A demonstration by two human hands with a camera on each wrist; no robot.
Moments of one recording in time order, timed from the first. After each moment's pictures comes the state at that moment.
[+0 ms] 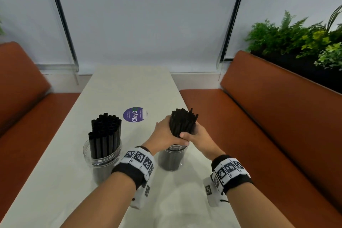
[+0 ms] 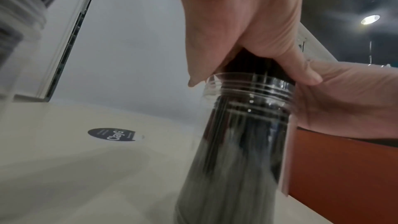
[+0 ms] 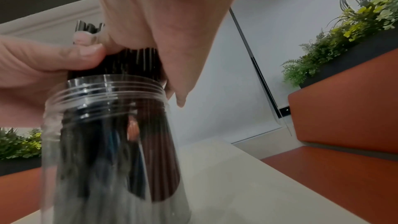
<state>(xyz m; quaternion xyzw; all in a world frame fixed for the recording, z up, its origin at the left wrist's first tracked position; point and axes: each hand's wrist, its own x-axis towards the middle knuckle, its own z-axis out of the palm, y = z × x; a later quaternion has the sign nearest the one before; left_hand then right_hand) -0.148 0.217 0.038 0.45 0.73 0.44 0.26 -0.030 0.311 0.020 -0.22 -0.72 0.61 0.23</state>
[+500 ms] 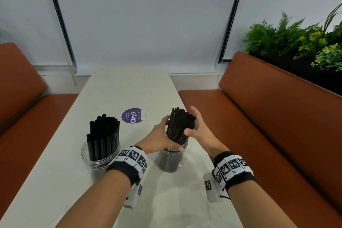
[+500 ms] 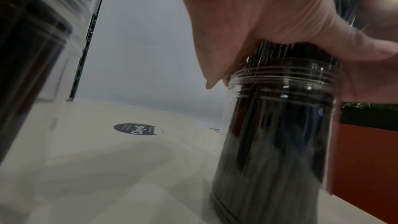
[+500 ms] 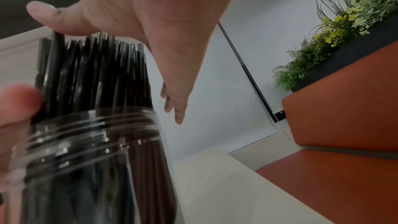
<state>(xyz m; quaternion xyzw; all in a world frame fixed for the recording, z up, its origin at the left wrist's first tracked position) -0.162 0.207 0.036 0.50 0.70 0.40 0.32 -0.025 0.318 0.038 -0.20 -0.71 0.63 0.22</state>
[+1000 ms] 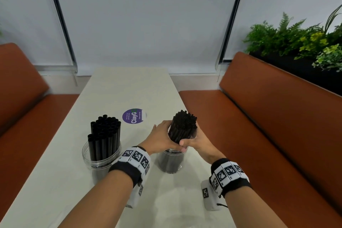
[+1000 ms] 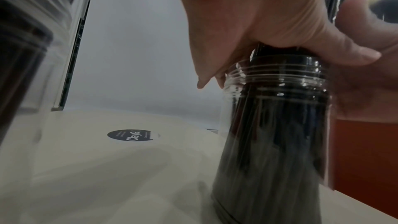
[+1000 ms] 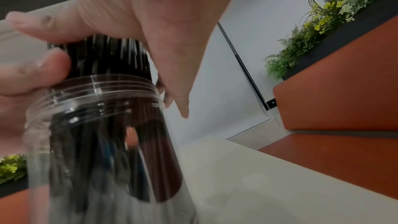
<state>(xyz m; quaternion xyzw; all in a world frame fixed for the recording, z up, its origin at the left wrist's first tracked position) -0.165 0.217 0.027 0.52 0.73 0.37 0.25 -0.028 0.311 0.016 -0.20 -0.70 0.65 0.21</state>
